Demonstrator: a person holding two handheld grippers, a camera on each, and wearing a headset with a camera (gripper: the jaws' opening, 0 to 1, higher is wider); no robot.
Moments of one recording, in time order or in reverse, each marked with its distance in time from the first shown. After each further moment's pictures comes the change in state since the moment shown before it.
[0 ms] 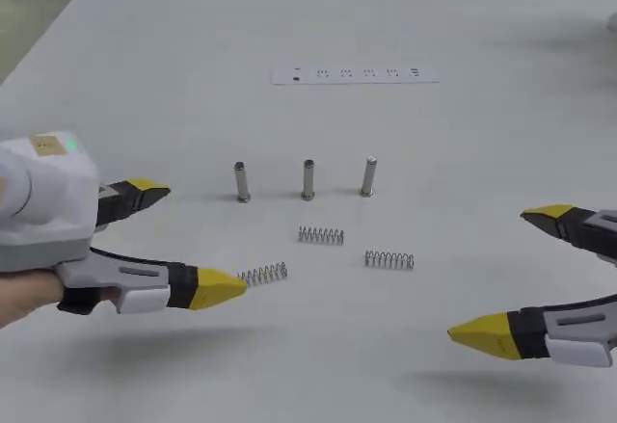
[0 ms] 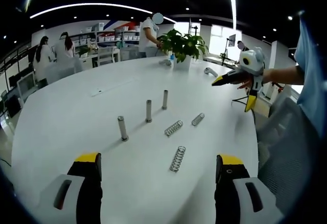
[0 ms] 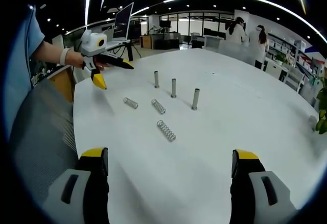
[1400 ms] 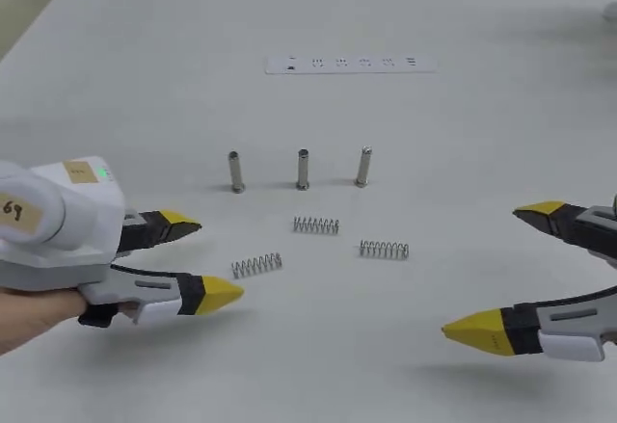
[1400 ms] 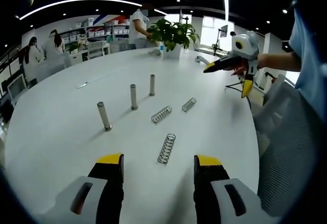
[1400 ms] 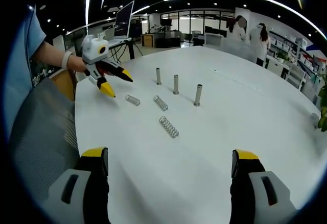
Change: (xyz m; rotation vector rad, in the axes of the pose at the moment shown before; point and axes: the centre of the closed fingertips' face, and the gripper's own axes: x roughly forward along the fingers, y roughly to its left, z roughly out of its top) left arm 0.020 -0.021 -0.025 0.044 0.063 -0.065; right arm 0.001 0.005 -0.007 0.010 0.015 0.018
